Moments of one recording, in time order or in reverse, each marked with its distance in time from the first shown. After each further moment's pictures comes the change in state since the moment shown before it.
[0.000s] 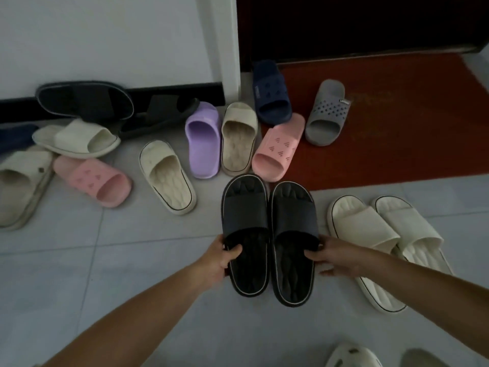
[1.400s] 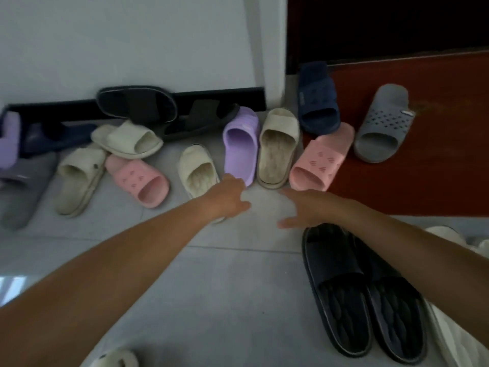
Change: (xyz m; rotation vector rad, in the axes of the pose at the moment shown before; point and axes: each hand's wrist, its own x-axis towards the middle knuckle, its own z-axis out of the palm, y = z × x) left_hand 0.005 0.161 -0.031 1.410 0.285 0.349; right_hand 0.043 -0.177 0.027 -1.180 0.057 -0.437
